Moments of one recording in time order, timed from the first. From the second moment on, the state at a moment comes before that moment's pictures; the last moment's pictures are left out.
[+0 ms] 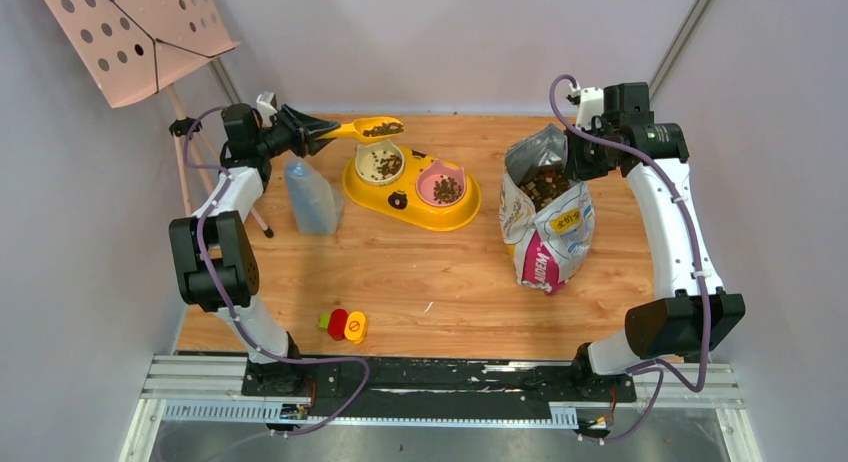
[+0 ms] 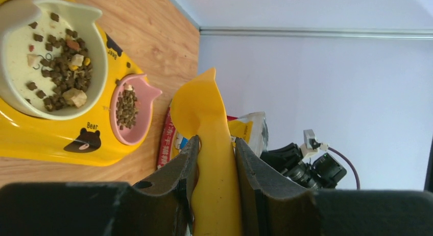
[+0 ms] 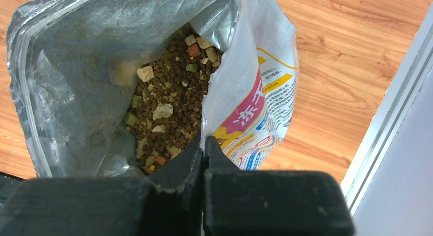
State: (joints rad) left arm 0.17 1.74 1.26 0.24 0.94 -1.27; right arm 0.07 1.49 1.71 -1.11 -0.18 -0.15
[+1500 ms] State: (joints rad) left arm 0.08 1.79 1.48 -0.28 0.57 -0.80; right arm 0.07 1.46 1.65 -1.08 -0.18 -0.15
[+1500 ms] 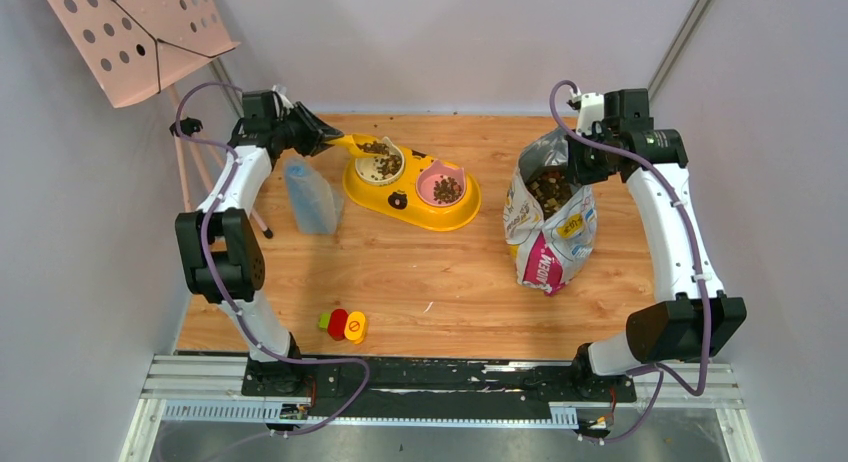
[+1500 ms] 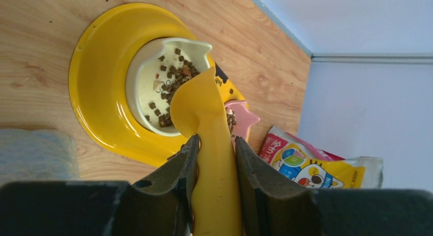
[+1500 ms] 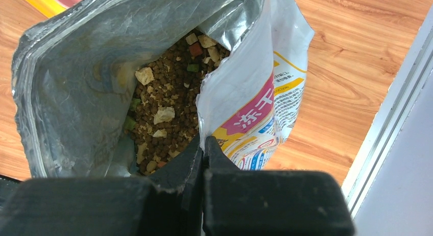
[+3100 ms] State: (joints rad) left arm -0.28 1.72 1.85 -0.46 0.49 -0.27; right arm 0.04 1.44 1.64 -1.07 -0.19 -0.15
